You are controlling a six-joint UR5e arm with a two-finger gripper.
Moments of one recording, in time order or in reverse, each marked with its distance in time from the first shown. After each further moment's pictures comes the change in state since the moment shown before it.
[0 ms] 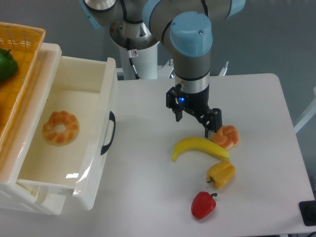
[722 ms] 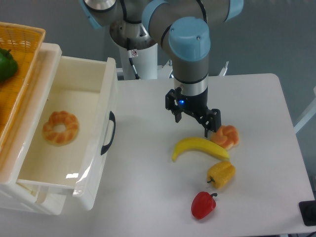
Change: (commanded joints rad) arm -0.002 -0.009 -0.063 0.043 0.006 -0.107
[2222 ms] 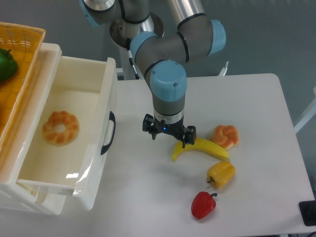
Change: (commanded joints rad) arm -0.098 -0.115 -0.038 -0.008 -0.047 -0.363
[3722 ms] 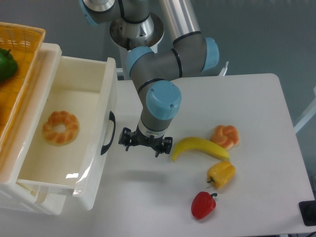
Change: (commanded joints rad) arm -0.034 -0.035 -0.002 -0.031 -0.215 -0.186
